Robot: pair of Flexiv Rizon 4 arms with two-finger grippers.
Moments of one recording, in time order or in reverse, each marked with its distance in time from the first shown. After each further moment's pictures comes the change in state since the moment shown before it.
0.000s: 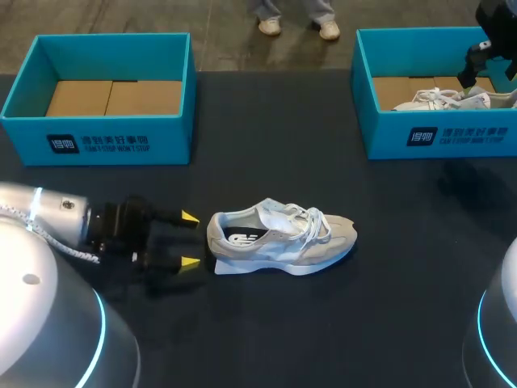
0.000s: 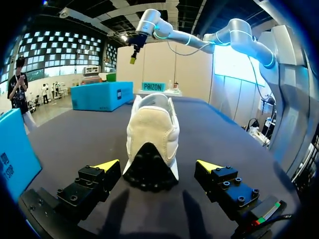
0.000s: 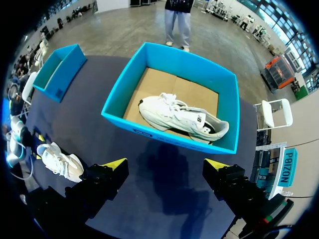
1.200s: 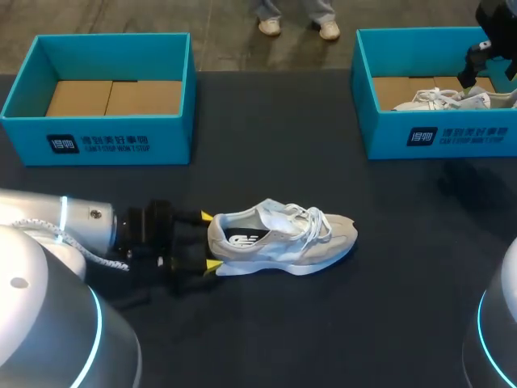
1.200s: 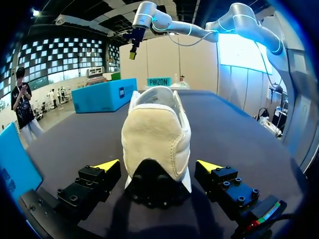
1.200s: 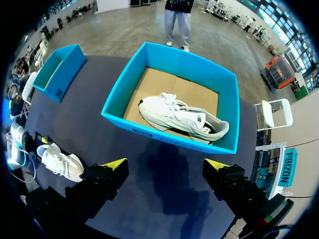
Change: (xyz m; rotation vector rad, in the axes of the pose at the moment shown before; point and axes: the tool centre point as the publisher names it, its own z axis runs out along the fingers) left arm -0.005 -0.003 0.038 -0.053 -0.091 0.081; right arm 0.000 0.000 0.000 0.000 0.000 0.000
